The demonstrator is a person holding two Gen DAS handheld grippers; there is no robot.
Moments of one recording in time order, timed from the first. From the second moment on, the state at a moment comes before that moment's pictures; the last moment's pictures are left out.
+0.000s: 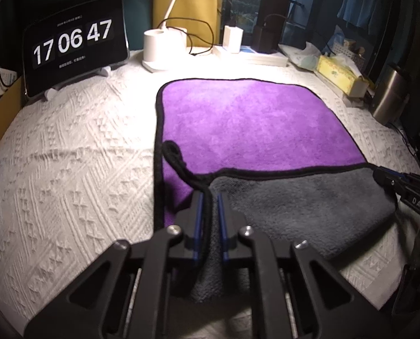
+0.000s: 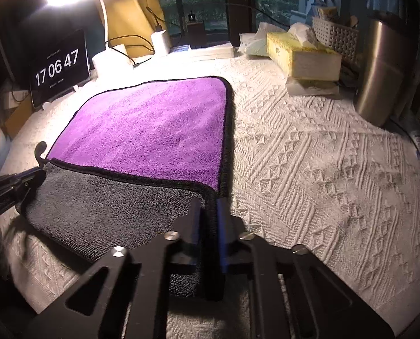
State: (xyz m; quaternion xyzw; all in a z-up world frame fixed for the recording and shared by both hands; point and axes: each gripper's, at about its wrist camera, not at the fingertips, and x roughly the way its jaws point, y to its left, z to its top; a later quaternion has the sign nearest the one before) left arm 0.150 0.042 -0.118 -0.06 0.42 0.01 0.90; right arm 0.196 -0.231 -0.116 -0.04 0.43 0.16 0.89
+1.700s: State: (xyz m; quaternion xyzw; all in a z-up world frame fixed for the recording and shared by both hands) left arm 0.227 0.068 -0.060 -0.04 0.28 0.03 0.96; right arm 0.286 -0.184 -0.044 -0.11 0.27 0.14 0.95
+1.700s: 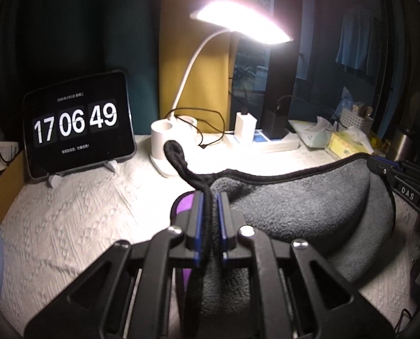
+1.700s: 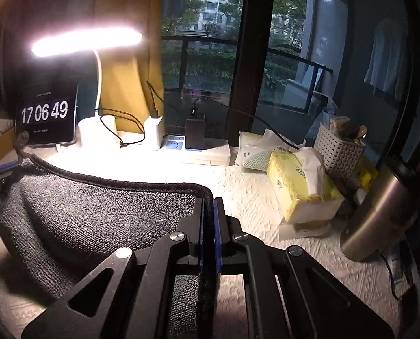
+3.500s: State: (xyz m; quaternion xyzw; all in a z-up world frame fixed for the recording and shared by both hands) left arm 0.279 0.088 -0.095 -0.08 0.38 0.07 0.92; right arm 0.354 -0.164 -0.099 -0.12 0.37 0.12 0.91
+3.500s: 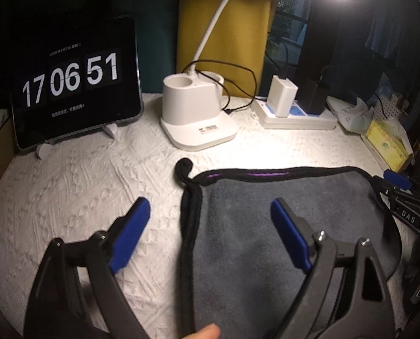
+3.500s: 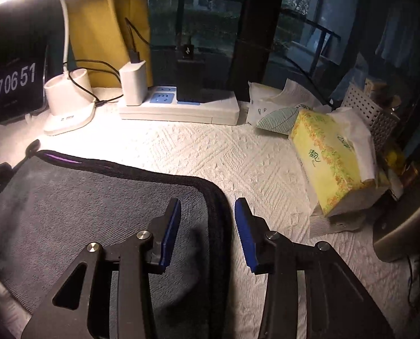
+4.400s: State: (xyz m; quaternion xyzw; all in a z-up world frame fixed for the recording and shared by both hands) left arm 0.177 0.035 -0.046 -0.07 0.32 0.03 0.94; right arm 0.240 -0.166 -0.037 -0.10 0.32 0.16 0.93
